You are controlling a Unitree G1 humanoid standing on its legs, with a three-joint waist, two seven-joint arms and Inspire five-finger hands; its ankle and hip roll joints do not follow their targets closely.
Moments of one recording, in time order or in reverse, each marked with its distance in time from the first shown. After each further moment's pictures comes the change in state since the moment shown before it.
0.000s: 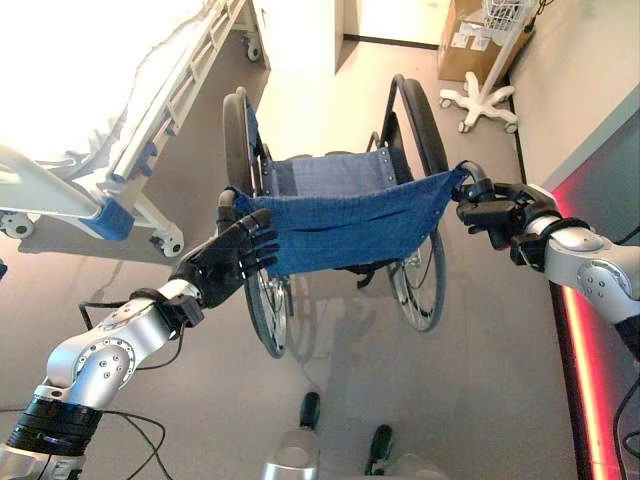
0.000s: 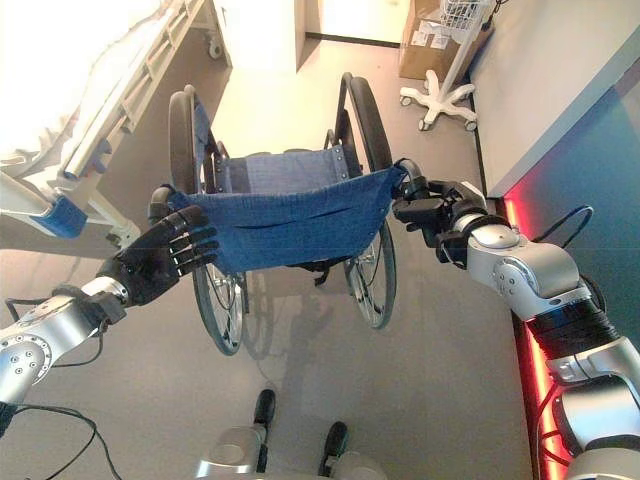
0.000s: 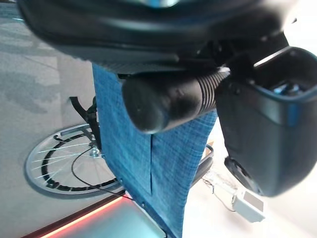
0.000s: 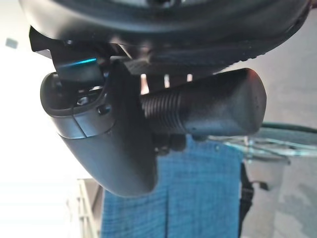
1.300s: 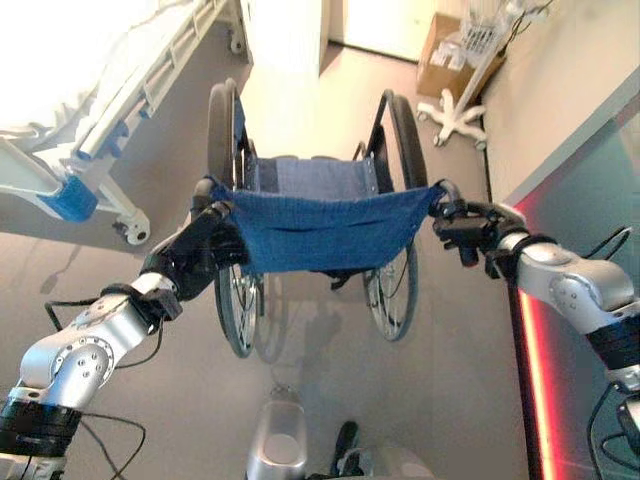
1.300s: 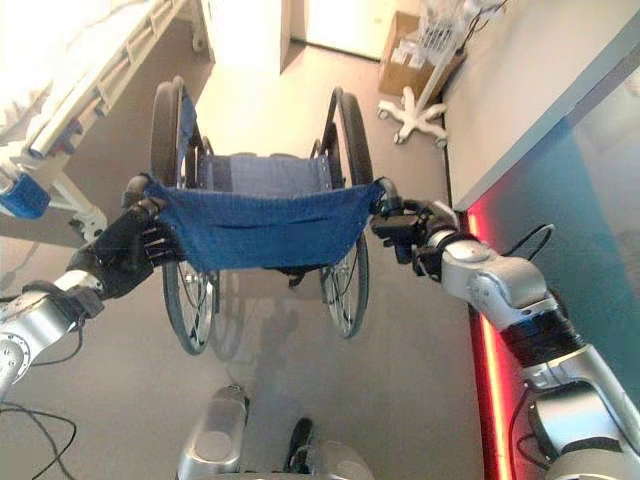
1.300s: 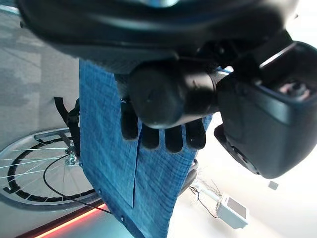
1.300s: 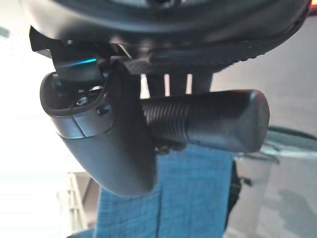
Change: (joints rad) left arm 0.089 0.061 0.091 0.014 0.018 -0.032 -0.032; right arm 0.079 0.102 0.001 -0.051 0.000 0.018 -0.013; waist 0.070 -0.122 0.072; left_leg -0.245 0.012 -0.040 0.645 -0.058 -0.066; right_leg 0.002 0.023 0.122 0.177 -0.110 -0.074
